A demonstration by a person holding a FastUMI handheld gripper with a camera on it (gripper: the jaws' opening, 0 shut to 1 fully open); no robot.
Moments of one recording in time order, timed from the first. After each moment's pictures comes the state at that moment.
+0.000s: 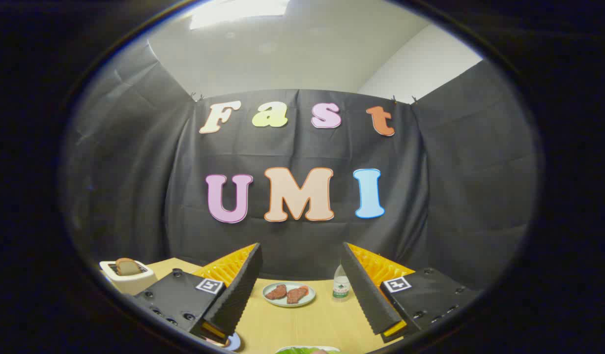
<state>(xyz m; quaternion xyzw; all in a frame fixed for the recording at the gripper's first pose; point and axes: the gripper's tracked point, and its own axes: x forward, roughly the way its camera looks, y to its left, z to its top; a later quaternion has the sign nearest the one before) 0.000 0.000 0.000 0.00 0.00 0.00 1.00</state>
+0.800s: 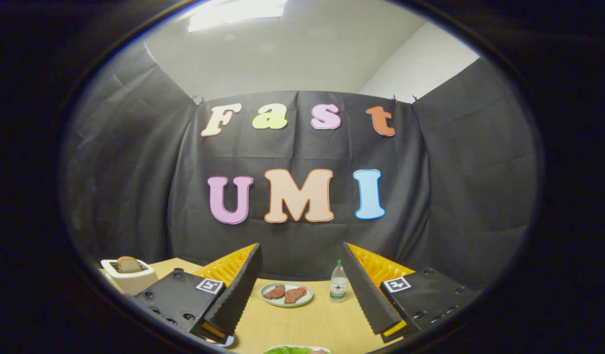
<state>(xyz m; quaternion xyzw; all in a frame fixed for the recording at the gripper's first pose) -0.004 -0.018 0.003 0.00 0.00 0.02 1.00</state>
